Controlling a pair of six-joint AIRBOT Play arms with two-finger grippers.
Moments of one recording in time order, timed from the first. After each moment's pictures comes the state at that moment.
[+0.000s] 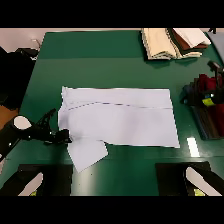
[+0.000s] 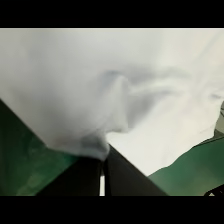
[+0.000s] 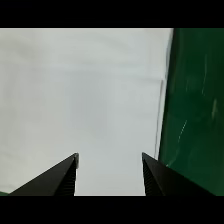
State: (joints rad) left arm -0.01 -0.83 0.45 1.01 -1.21 -1.54; right arm -0.33 -0.97 0.96 -1.18 1.37 1.34
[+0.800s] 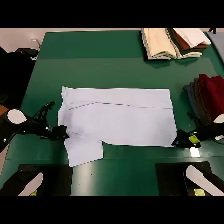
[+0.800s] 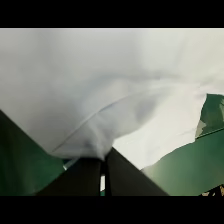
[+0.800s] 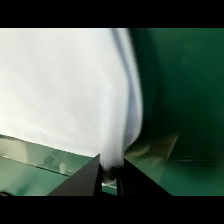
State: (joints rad) left arm -0.01 -0.83 0.55 1.06 -1.28 -1.48; right arm -0.45 -1.02 0.46 -1.21 1.39 1.31
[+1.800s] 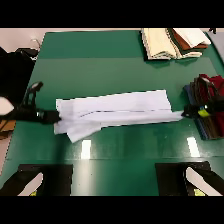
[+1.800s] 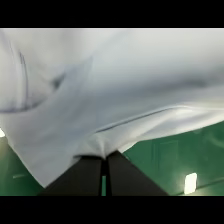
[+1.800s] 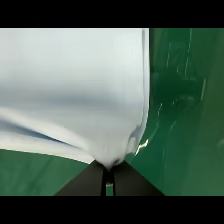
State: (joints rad) left arm -0.01 -0.86 0.81 1.20 -1.19 -1.50; right arm -0.25 -1.01 0.92 -1.30 1.35 1.34
